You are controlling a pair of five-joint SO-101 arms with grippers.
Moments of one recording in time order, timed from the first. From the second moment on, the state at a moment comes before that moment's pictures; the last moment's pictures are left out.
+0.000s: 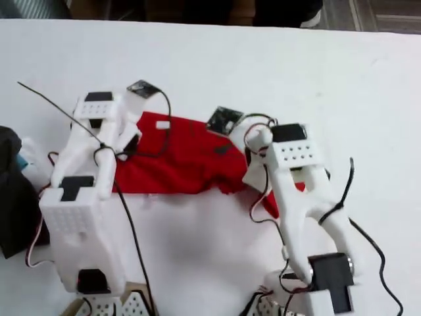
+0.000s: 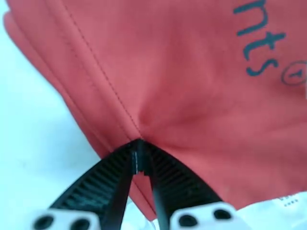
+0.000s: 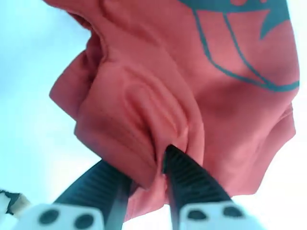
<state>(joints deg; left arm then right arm) -9.8 31.8 -3.9 73.9 -31.1 -12.9 -8.0 24.5 77.0 50.9</state>
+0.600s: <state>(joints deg) -9.8 31.8 -3.9 73.9 -31.1 -5.0 22.5 -14.5 82.2 45.6</state>
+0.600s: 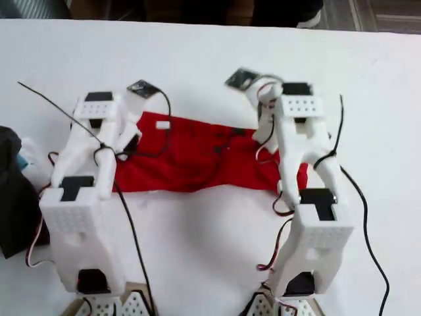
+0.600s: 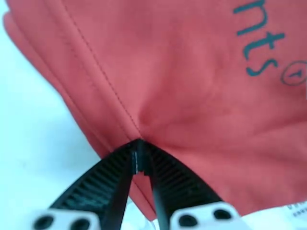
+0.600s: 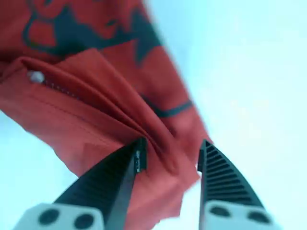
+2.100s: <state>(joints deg) -9.8 30.5 -5.8 76.1 -28.4 2.1 -9.2 19.6 78.6 39.8</state>
